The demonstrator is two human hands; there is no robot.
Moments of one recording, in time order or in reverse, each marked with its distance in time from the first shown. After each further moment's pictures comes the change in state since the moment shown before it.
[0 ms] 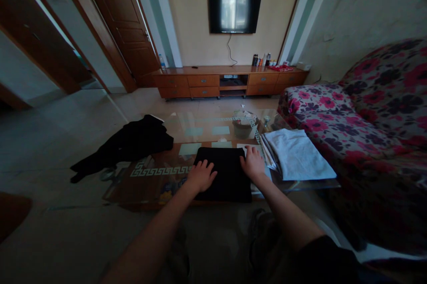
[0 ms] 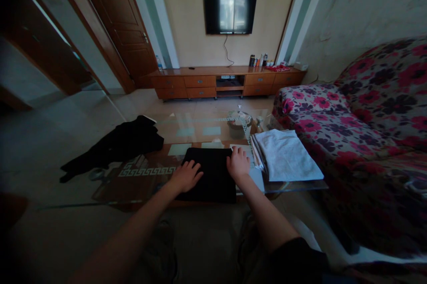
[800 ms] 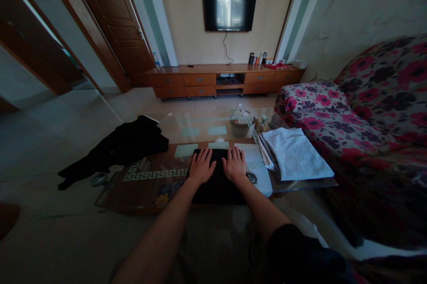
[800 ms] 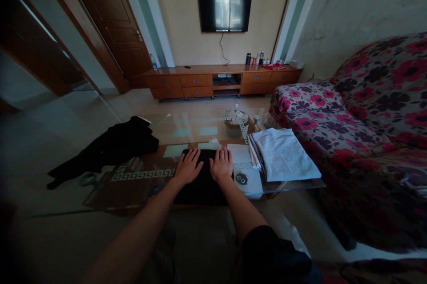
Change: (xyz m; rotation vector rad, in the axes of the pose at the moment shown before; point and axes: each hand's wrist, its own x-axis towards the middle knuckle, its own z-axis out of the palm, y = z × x) left_hand 0.061 -0.011 0.044 -0.070 0.222 -0.016; right_hand 0.003 -0.040 0.066 -0.051 -0.013 -0.181
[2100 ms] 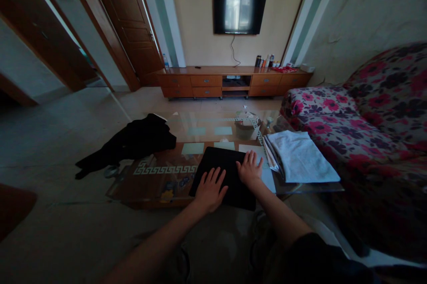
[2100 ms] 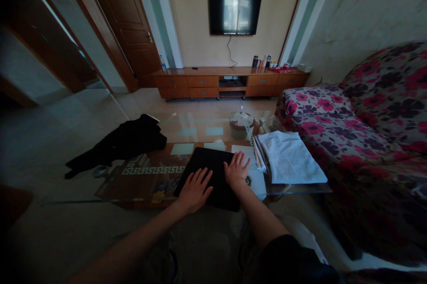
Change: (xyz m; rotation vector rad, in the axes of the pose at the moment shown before) left_hand -0.096 0.037 -0.010 0.031 -0.012 0.143; right_hand -0.023 0.027 -0.015 -0.162 -0.063 0.167
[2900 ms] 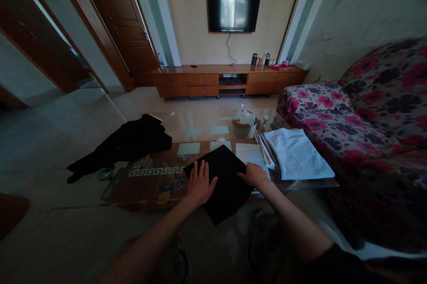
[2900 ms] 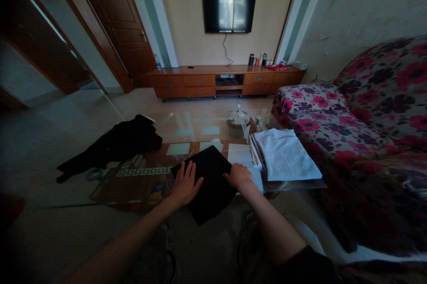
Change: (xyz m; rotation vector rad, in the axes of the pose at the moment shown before) left_hand 0.014 -0.022 0.010 0.037 0.023 -0.229; right_hand -0.015 0.031 -0.063 0.154 -0.398 0.048
